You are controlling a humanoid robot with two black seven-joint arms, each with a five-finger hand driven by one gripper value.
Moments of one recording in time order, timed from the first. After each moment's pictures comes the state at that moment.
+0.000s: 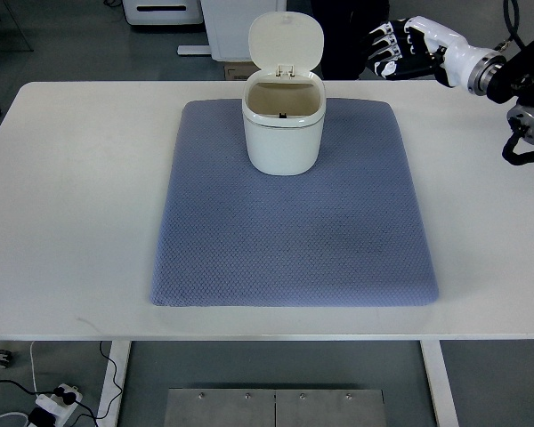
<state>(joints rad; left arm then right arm) -0.02 0.00 -0.10 -0.16 0.00 0.21 -0.12 1.41 -0.39 -0.27 0.70 -0.10 0.13 0.30</state>
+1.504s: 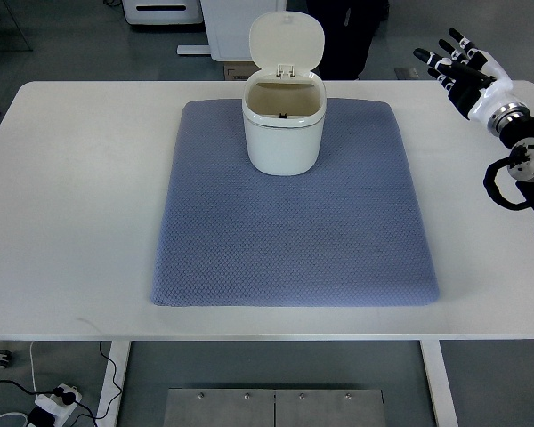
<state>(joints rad) -0.02 0.00 -0.10 -0.16 0.00 0.21 -0.12 0.98 -0.26 0.68 0.55 -0.10 0.13 0.17</state>
